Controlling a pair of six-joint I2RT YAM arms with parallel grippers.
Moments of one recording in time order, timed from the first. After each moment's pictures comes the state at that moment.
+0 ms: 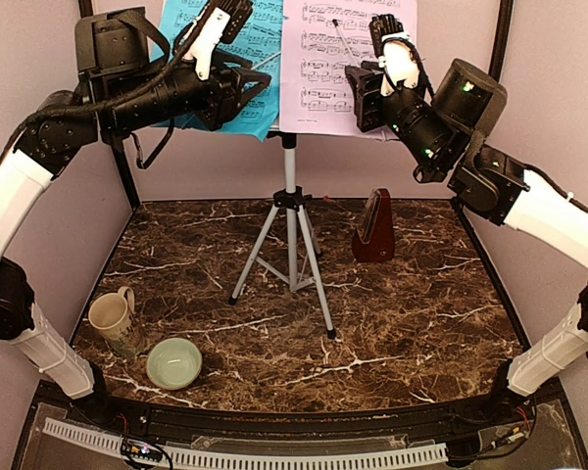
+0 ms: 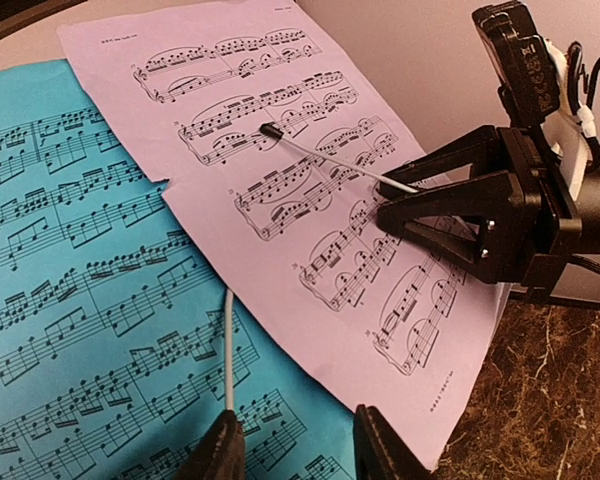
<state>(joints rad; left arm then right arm) -1.01 1.54 2.13 -0.63 -0.26 0.38 0.99 1.43 1.60 0.16 0.50 -0.39</state>
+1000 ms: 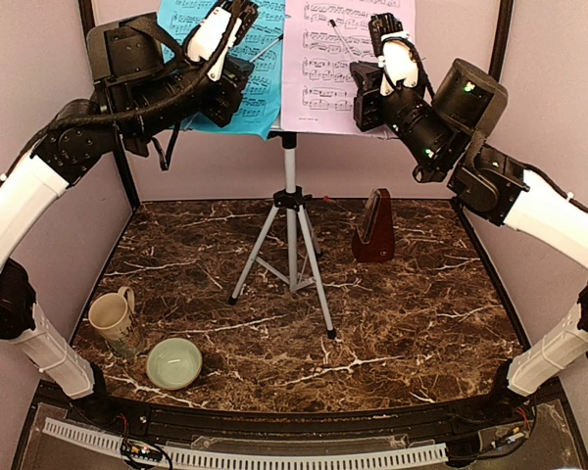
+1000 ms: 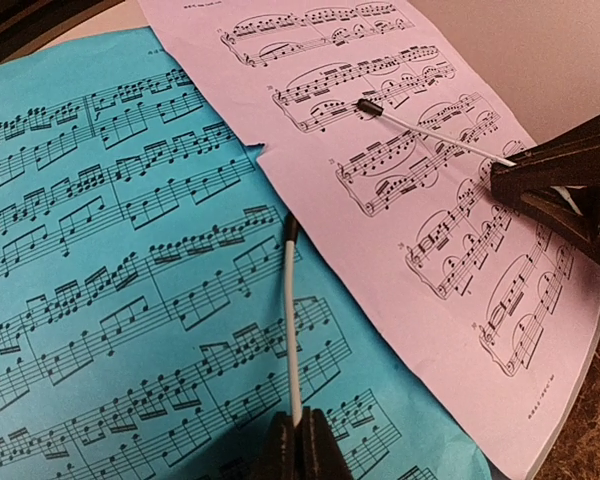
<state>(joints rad) -1.04 1.55 2.07 -0.49 -0.52 0.49 1.00 1.43 1.60 0.18 0.50 -0.41</state>
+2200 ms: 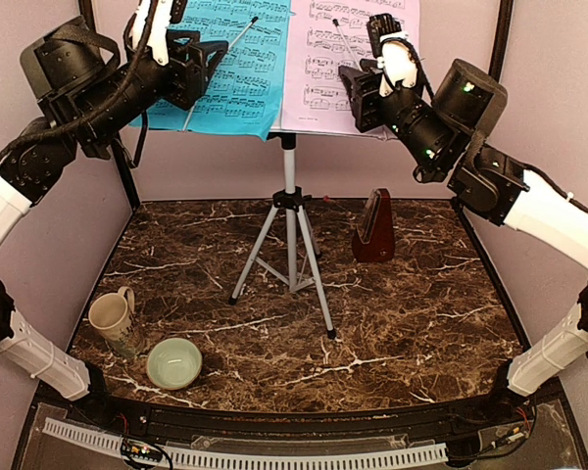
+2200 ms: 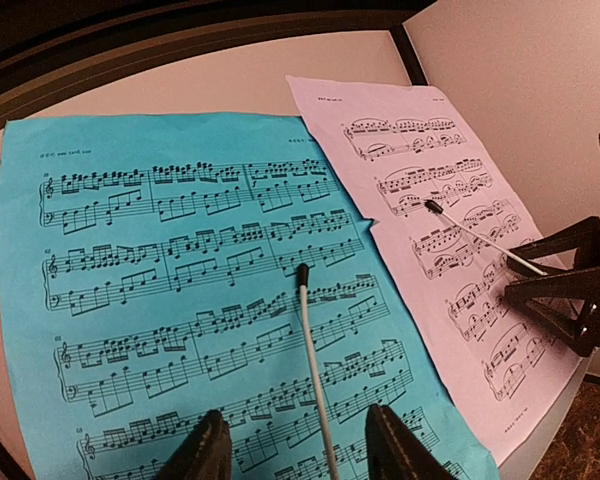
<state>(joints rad) -1.04 1.37 1.88 -0.25 -0.49 0.47 0.99 1.43 1.59 0.17 0.46 -0.40</state>
